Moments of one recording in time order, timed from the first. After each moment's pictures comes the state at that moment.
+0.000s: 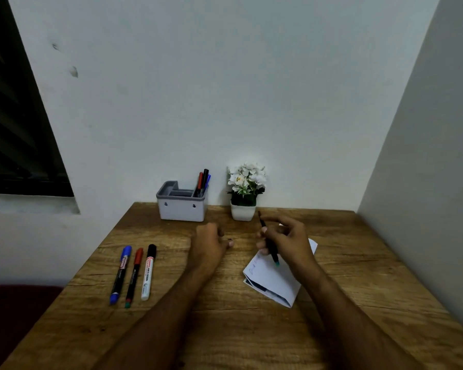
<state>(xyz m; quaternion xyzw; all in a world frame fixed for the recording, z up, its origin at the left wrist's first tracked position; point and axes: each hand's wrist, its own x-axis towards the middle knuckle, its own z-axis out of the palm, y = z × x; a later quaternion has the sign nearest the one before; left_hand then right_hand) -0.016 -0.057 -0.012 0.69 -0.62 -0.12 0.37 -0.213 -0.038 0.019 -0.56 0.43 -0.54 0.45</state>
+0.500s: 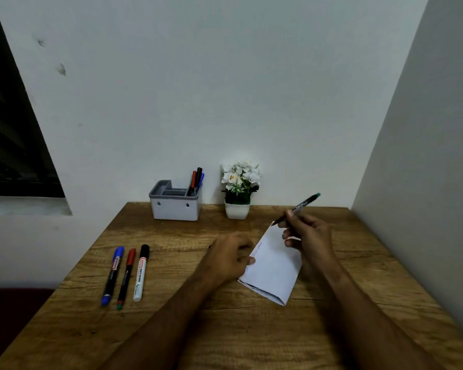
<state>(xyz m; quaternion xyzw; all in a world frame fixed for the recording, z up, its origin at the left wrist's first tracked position) -0.052 -0.041 -0.016 0.50 -0.80 -0.11 0.31 -0.260 -0.047 0.017 -0.46 0.42 -0.63 0.47</state>
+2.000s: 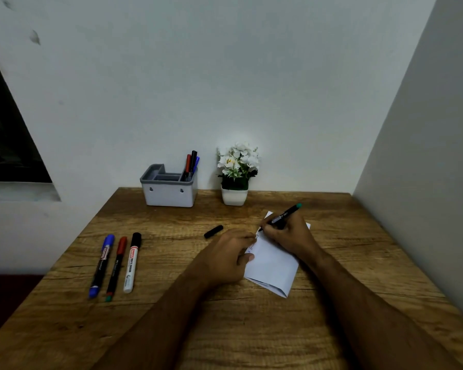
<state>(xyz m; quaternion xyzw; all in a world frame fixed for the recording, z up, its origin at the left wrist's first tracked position) -0.052 -0.041 -0.042 0.47 -0.85 -0.09 0.22 -0.257 -0.083 -0.020 -0.71 0.49 -0.42 0.28</state>
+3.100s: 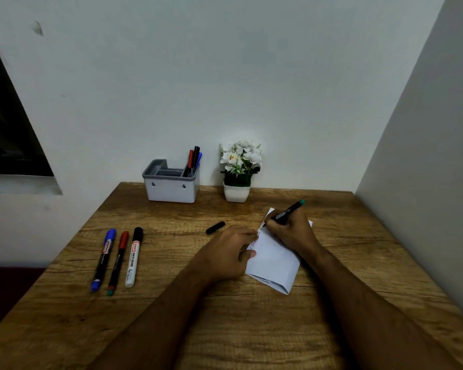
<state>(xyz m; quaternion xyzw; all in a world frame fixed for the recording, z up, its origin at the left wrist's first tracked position) -0.052 -0.039 -0.036 0.47 -0.85 -0.10 0.23 -0.256 -0.091 -0.027 -0.69 0.52 -0.42 0.27</state>
